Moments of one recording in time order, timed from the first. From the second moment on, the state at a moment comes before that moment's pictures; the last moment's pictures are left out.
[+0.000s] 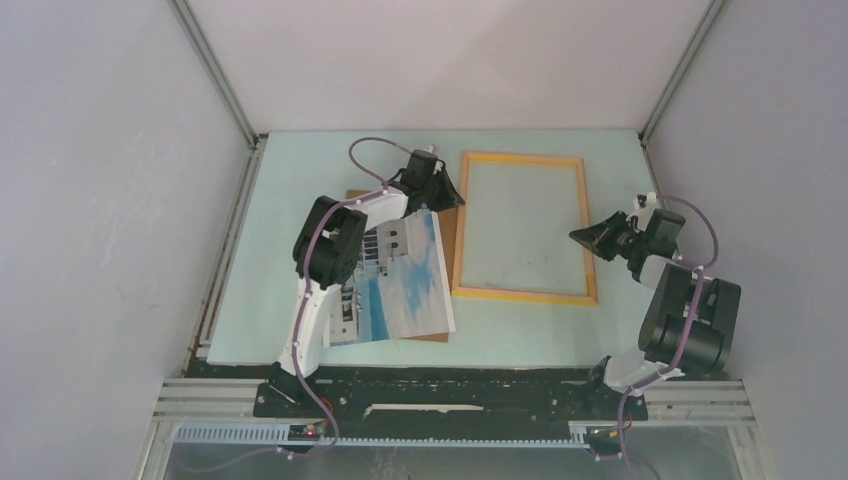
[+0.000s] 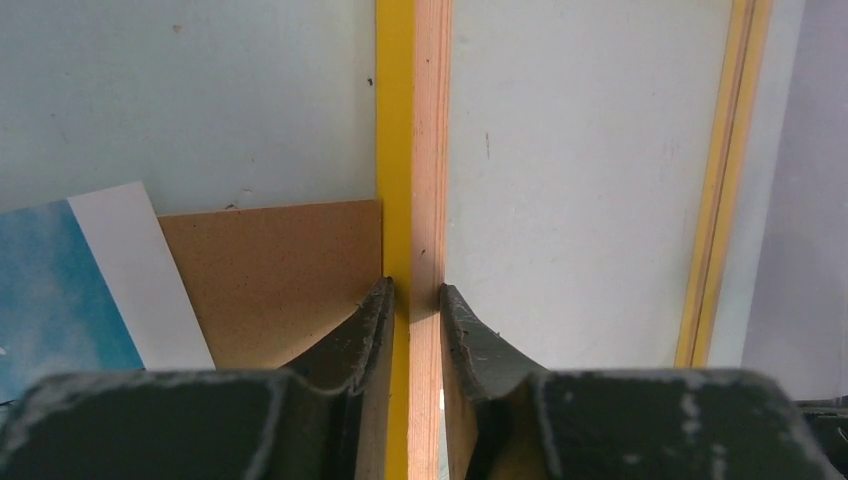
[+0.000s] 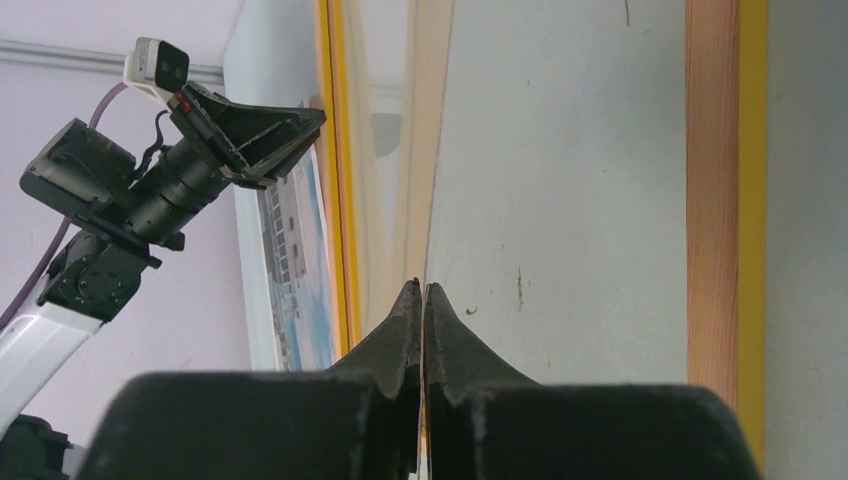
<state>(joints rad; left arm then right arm) -0.50 2.33 1.70 -0.03 0.22 -0.78 -0.38 1.53 0.66 0.22 -0.84 0.61</state>
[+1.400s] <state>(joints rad) -0.49 2.33 1.70 -0.03 0.24 -0.78 -0.41 1.51 0.56 0.60 -1.04 0.92</state>
